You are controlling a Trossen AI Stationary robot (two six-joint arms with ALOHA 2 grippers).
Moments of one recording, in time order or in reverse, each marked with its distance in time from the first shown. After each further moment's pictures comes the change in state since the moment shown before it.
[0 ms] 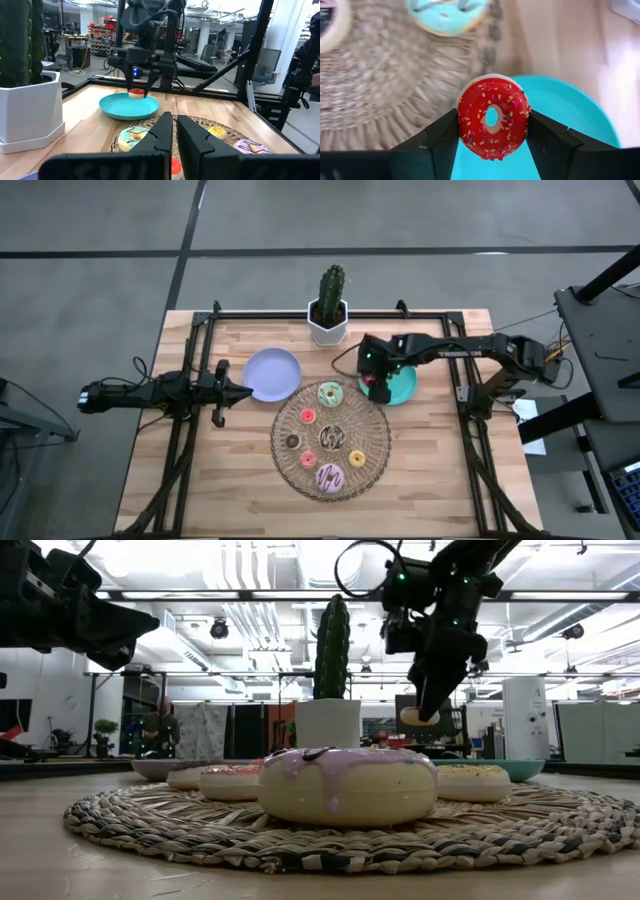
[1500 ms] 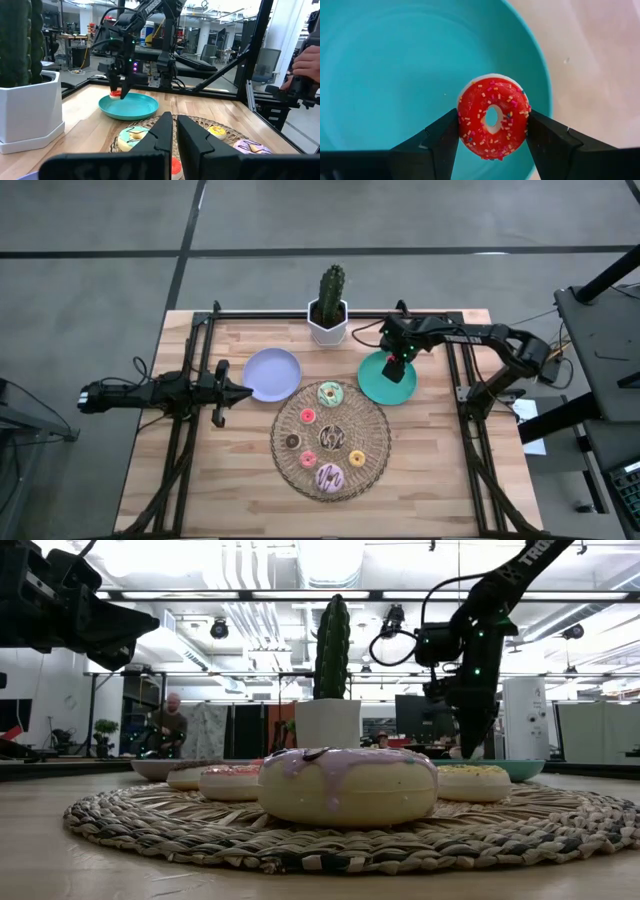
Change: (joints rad) left arm 0.000 0.000 0.000 -0.001 0.001 0.000; right arm -0.336 0.000 -0.169 0.003 0.052 0.073
